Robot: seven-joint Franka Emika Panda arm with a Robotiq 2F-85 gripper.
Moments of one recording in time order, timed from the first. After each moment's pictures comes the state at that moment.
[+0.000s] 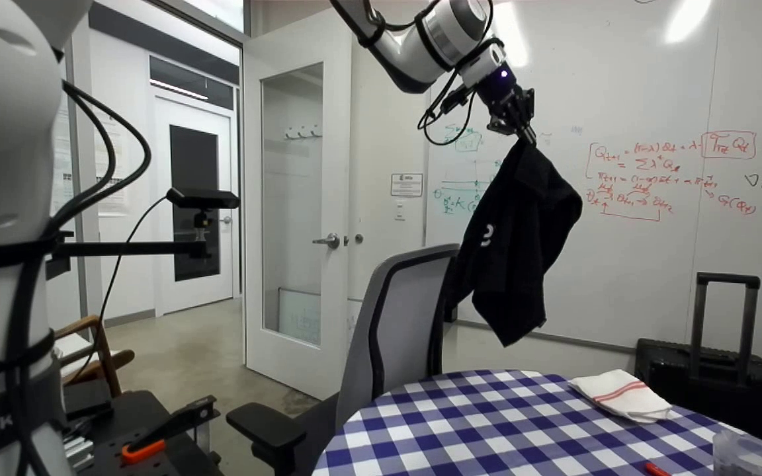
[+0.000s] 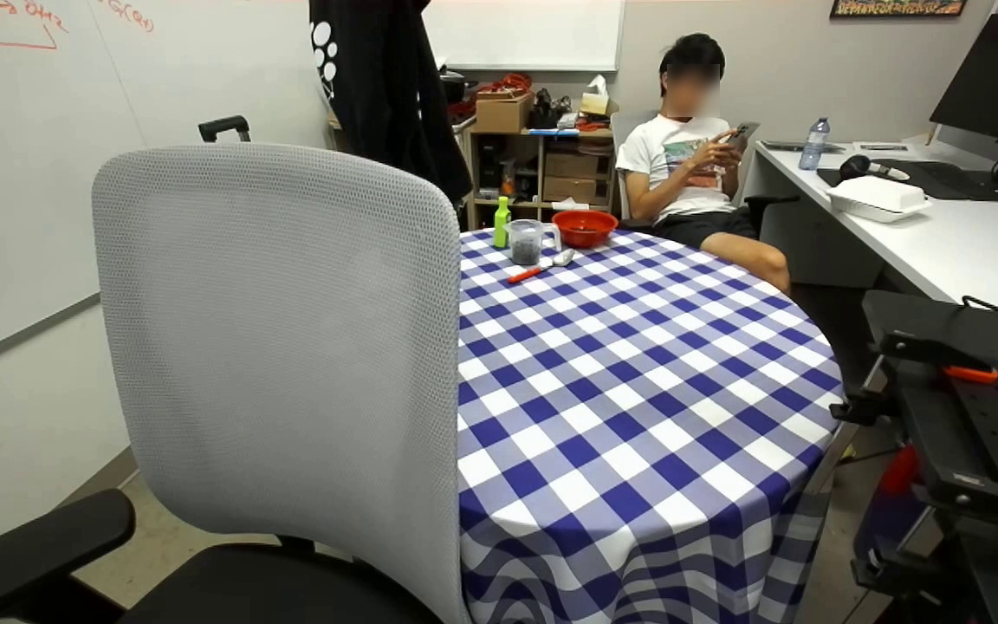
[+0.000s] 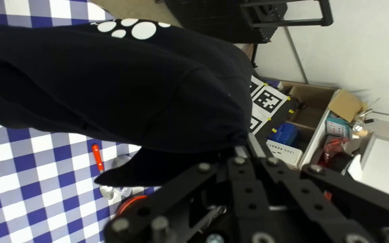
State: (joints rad) arm 0.12 0.37 -0.23 -1.49 -0.41 2.49 2.31
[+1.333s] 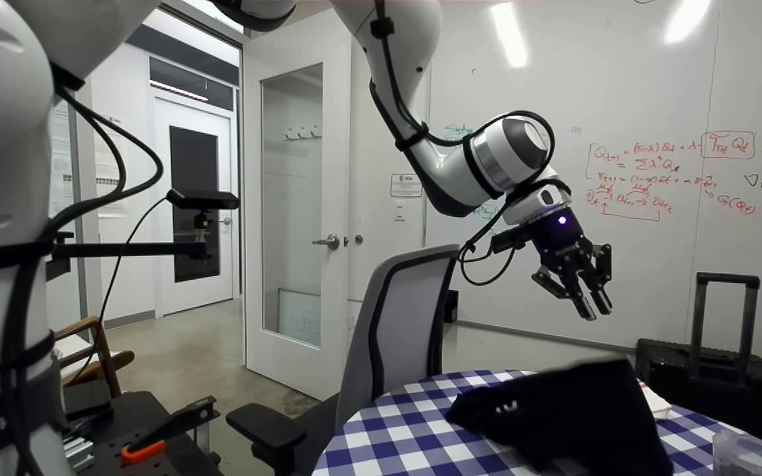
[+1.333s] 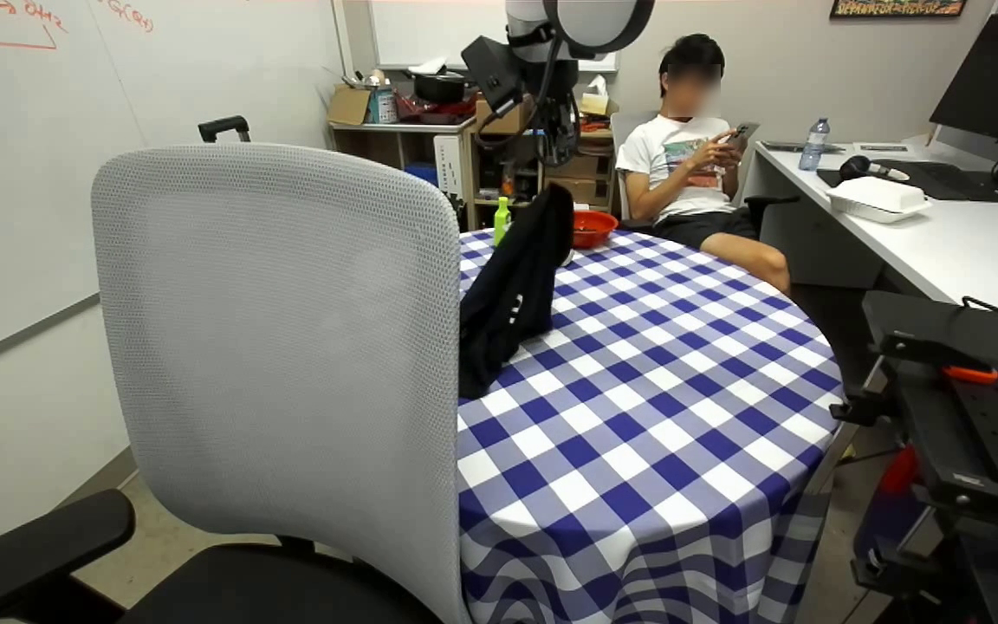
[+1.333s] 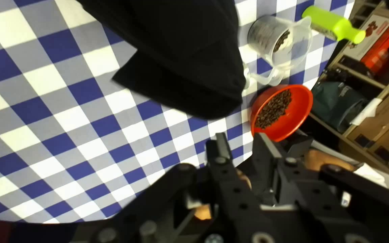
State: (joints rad) arm 0.08 0.58 -0.43 -1.79 -0.45 2.50 2.48
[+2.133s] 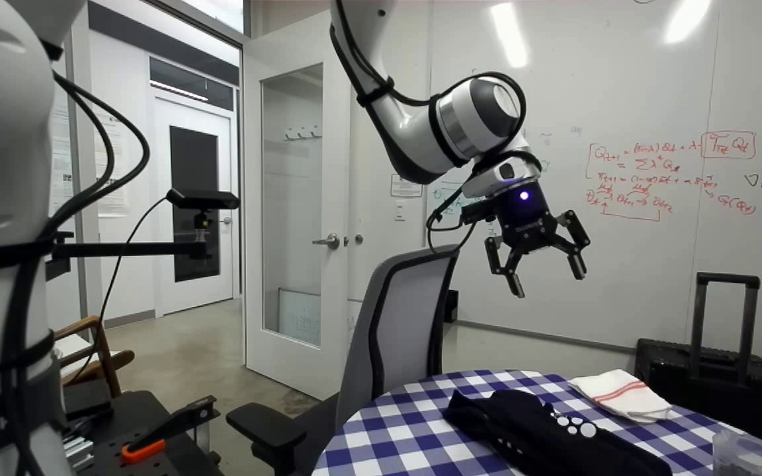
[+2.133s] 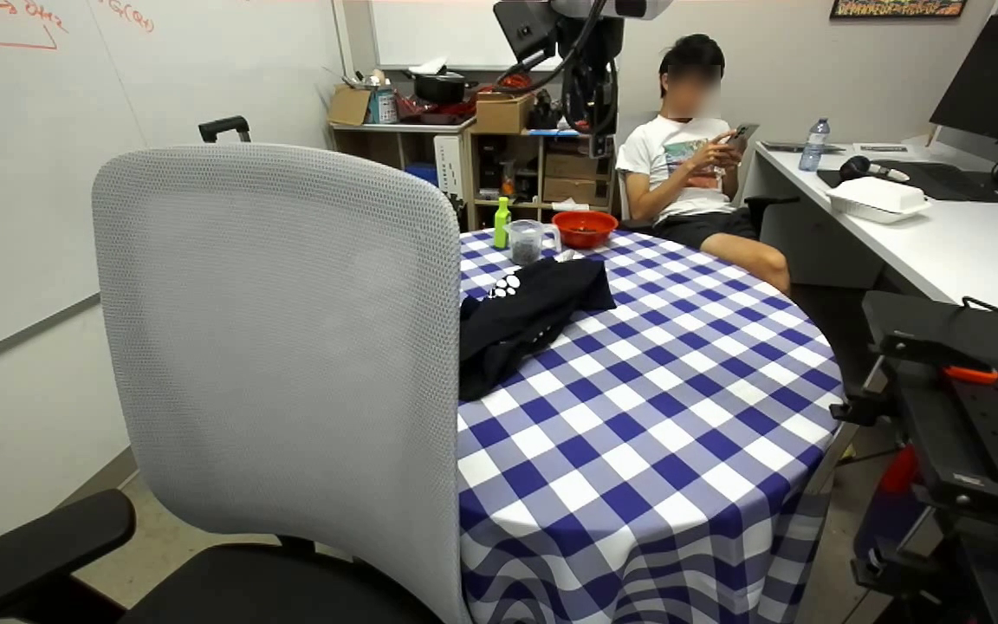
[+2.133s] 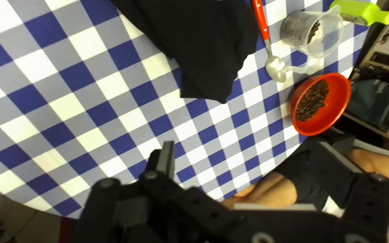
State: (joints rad) arm 0.08 0.32 -0.38 -2.06 -0.45 2.51 2.59
